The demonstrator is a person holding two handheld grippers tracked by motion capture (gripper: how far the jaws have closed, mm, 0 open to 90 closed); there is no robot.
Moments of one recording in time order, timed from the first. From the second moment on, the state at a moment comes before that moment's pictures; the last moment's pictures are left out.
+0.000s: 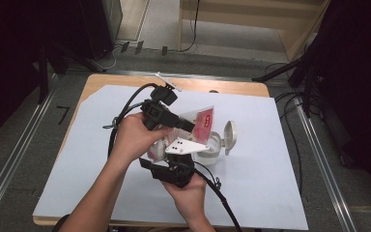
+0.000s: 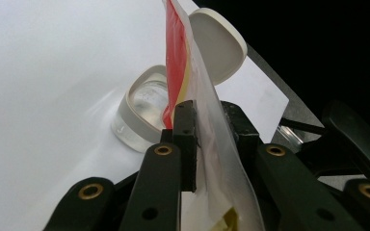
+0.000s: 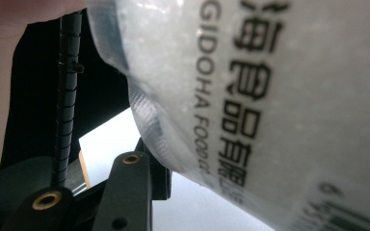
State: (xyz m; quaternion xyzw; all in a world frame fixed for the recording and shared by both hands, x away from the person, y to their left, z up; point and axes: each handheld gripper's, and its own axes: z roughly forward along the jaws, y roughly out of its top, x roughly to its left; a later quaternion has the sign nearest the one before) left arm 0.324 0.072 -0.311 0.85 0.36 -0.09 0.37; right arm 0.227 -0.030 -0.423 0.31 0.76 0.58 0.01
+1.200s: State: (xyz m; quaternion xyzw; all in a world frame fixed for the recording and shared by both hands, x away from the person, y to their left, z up) left arm 0.323 0.071 -0.311 0.85 0.35 -0.09 0.37; right arm 0.227 -0.029 -0.423 0.32 0.75 0.58 0.01
